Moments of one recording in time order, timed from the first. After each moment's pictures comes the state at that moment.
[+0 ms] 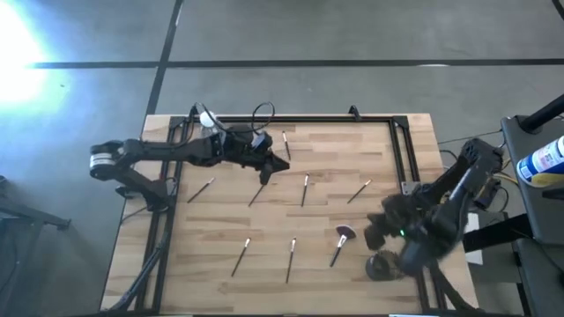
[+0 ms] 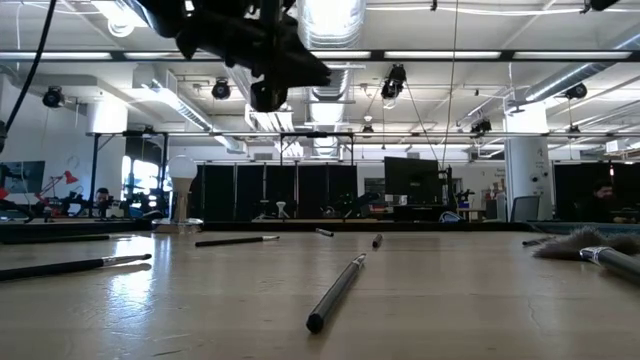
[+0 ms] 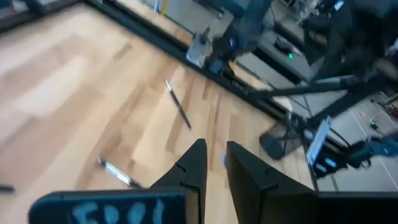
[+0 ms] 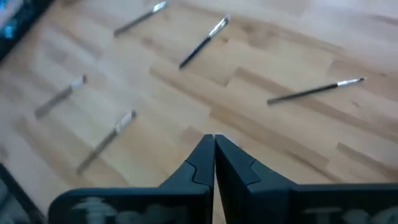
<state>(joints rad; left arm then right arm) 0.25 1.40 0.96 0.11 0.30 -0.45 0.86 1.35 1.28 -1.43 0.71 1.97</state>
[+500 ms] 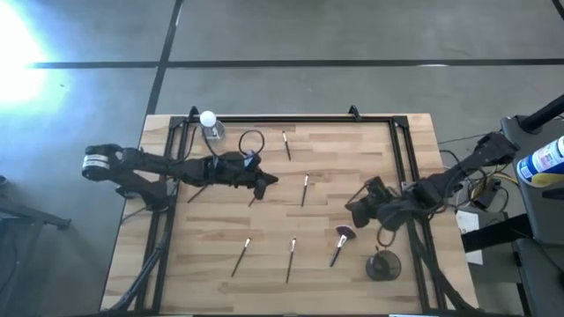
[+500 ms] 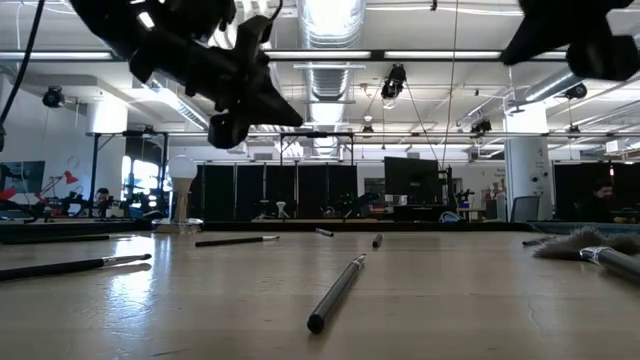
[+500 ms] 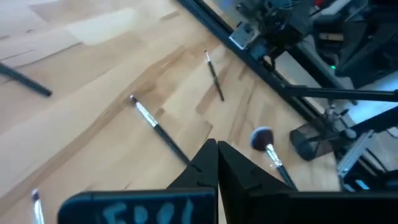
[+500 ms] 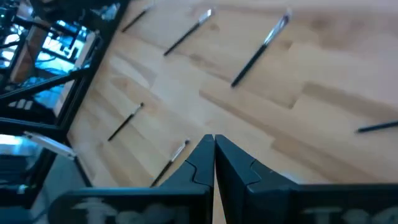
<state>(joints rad) 0.10 1.34 0.67 0.30 -0.01 -0.67 0.53 1.04 0.81 -0.63 0.56 1.52</state>
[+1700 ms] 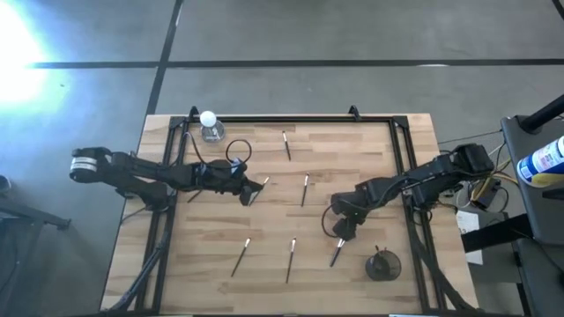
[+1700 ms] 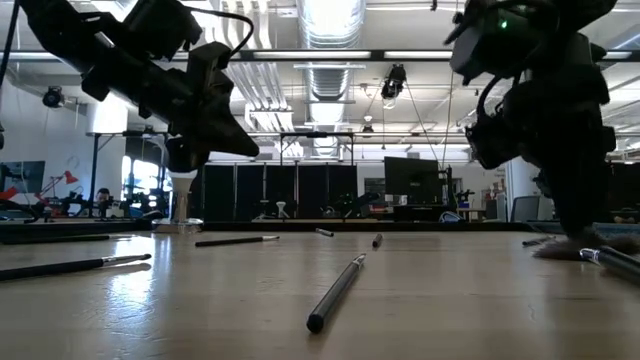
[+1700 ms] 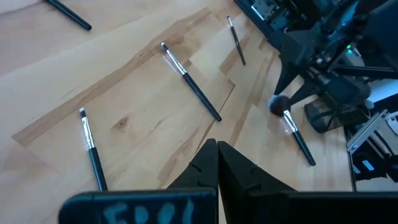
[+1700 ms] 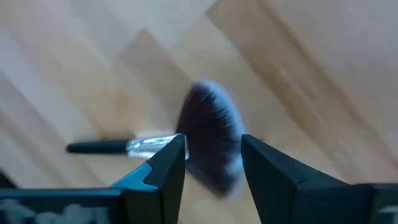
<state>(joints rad) 0.09 1.21 0.46 0.30 0.00 -0.74 0.17 1.49 0.70 -0.52 -0.27 0.97</state>
